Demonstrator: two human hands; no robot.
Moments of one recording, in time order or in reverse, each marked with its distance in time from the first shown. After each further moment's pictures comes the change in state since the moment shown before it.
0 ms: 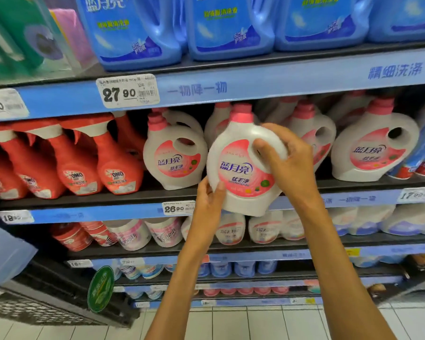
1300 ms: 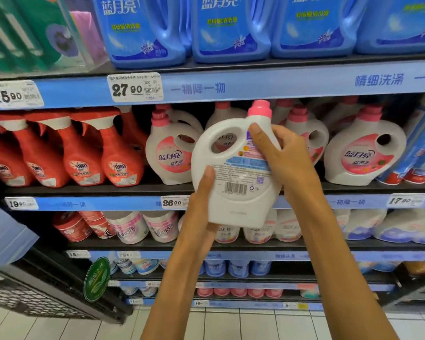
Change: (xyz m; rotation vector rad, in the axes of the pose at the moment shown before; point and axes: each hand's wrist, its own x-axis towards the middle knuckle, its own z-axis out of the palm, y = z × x) left_hand -0.047 0.043 0.007 -0.489 -0.215 -0.046; right_hand -0.007 -0.039 -0.007 0.162 -0.095 0.281
